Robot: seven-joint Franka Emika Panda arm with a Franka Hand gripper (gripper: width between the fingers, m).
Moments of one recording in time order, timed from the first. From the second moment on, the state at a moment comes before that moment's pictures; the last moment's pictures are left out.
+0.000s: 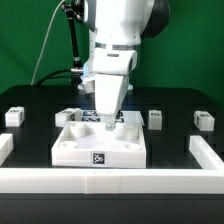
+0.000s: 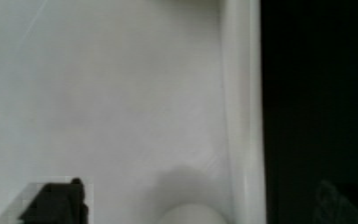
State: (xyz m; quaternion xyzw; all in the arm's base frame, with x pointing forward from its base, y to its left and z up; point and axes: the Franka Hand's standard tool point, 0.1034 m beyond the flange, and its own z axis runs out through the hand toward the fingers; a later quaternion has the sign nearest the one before) arm 0.435 -0.008 0.027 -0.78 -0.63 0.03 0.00
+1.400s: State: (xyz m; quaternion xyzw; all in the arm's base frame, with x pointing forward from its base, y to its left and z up) arm 0.432 -0.013 0.013 -0.76 -0.65 0.03 0.01
